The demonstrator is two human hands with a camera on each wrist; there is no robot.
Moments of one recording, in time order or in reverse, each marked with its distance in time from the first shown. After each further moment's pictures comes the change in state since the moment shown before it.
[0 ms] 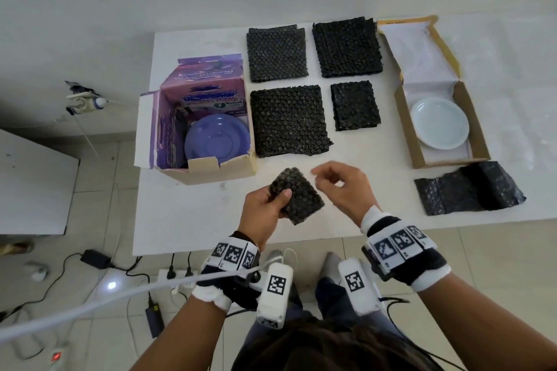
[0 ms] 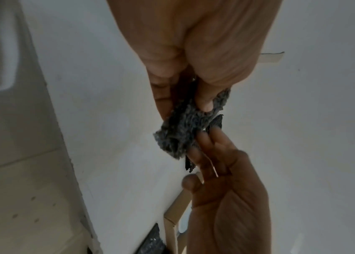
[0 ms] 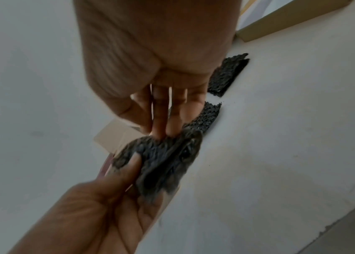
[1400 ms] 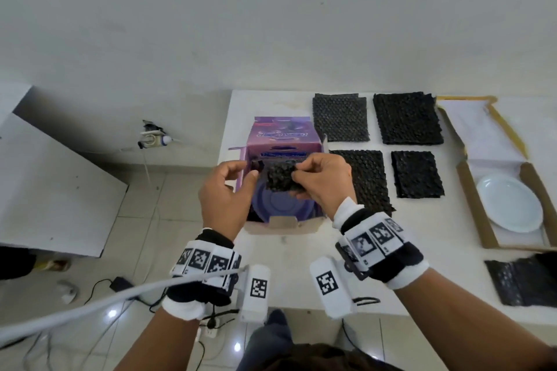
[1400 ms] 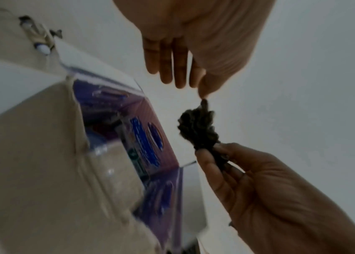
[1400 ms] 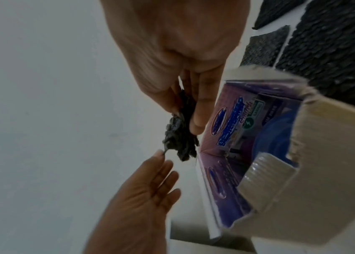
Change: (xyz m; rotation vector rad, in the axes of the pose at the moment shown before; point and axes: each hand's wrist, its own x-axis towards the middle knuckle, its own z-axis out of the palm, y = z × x) left_hand 0.023 0.146 -0.140 0.471 0.555 0.604; right_hand 0.079 -0.166 0.107 0.269 -0.025 0.008
